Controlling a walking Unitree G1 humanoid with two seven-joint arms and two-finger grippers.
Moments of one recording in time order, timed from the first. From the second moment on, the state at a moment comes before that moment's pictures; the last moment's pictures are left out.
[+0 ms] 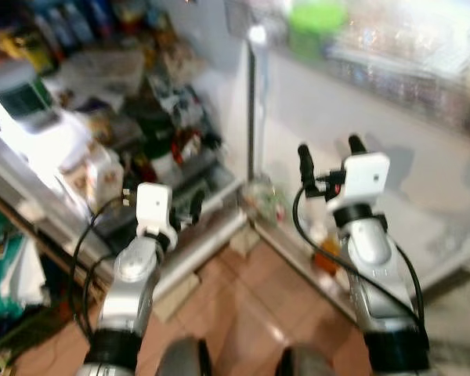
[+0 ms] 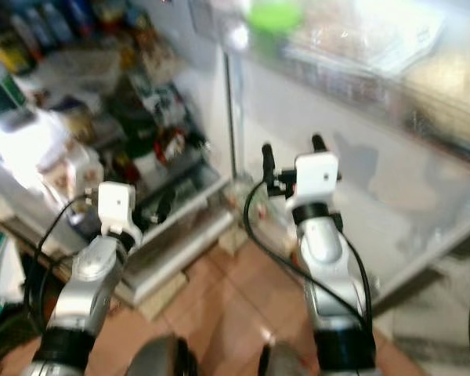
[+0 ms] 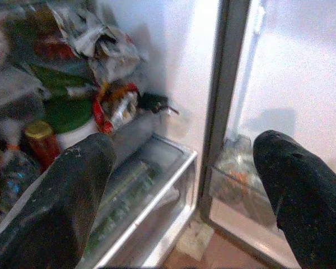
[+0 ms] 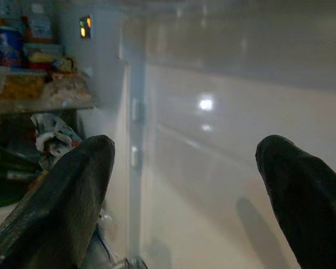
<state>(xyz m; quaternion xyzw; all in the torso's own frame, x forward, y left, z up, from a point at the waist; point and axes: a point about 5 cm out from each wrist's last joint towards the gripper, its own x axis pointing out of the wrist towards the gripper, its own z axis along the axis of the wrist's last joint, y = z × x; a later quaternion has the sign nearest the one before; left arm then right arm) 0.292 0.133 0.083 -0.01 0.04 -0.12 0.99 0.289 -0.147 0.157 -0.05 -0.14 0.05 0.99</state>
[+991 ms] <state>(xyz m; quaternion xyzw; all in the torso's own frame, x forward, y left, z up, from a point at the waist) 0.284 0.121 0.075 -0.02 0.06 -0.12 0.99 0.243 -0.184 0.114 -0.10 -0.03 0.05 0.99</state>
